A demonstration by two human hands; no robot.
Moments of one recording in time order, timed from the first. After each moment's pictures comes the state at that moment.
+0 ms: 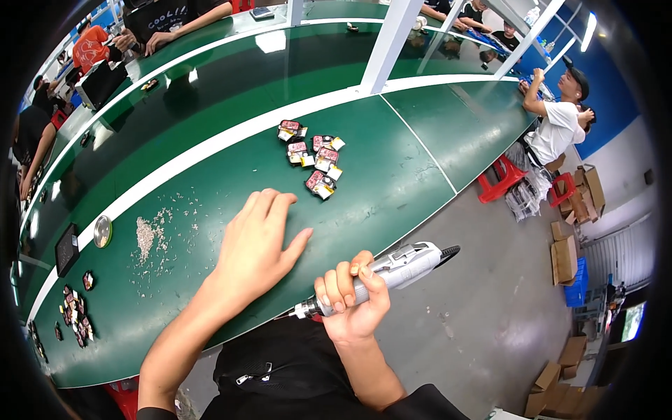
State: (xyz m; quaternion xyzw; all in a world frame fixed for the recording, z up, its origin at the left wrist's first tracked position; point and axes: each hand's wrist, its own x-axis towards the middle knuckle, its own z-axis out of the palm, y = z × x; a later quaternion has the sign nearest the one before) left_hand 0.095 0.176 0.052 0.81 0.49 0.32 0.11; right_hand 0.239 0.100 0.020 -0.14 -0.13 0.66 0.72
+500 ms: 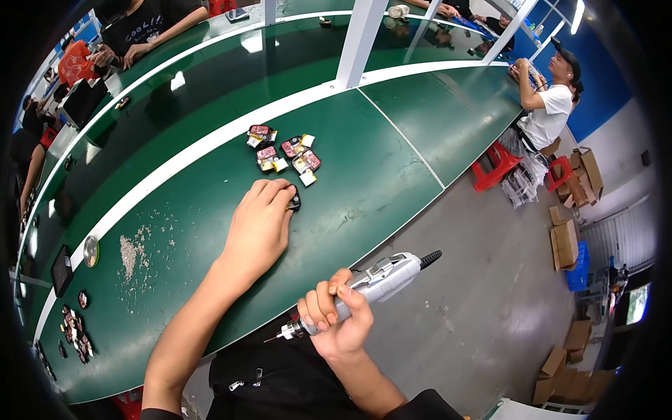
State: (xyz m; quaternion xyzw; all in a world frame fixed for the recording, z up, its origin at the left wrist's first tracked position) left_hand 0.126 0.219 0.013 0.84 0.47 0.28 0.05; right_hand 0.252 0.088 0.009 -0.16 -0.09 0.70 0.69
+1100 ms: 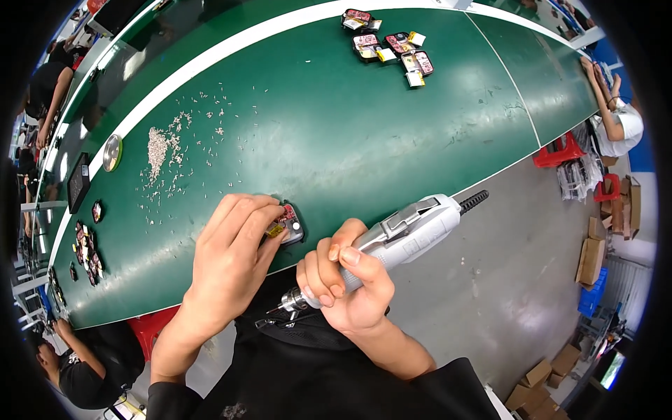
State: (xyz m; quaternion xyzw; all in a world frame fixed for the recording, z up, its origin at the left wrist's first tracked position) left_hand 0.030 0.085 0.030 0.79 0.52 0.28 0.14; right_hand 0.190 0.065 -0.005 -0.16 -0.13 0.79 0.57
